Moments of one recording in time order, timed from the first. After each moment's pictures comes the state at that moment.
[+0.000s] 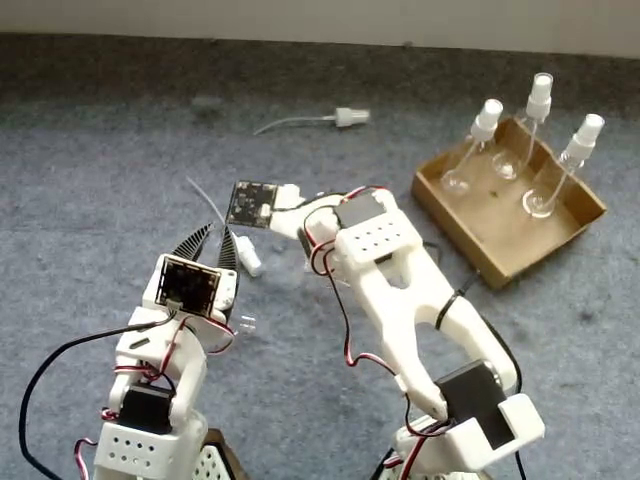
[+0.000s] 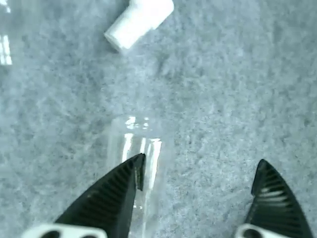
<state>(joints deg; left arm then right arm) 5.6 -104.1 96.0 29.8 -5.5 -31.6 -3.6 18.2 58.9 55.0</state>
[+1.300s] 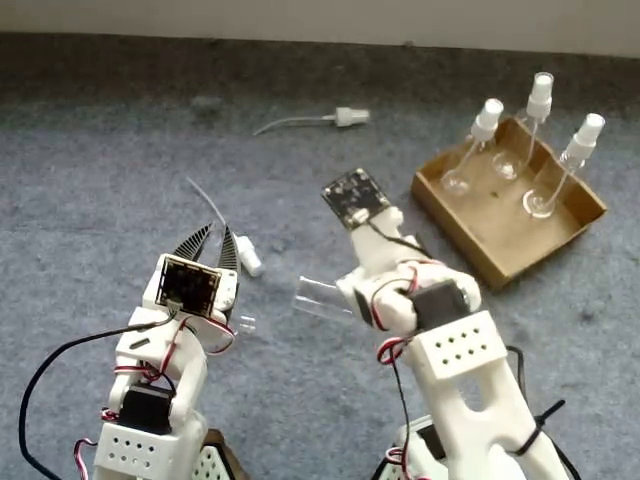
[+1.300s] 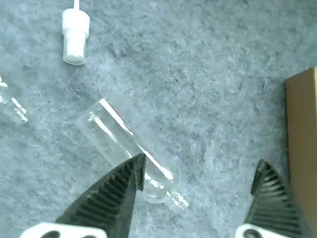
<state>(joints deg) 5.7 -104.1 96.0 29.8 -5.6 -26.3 -48.2 48.8 61.4 14.5</state>
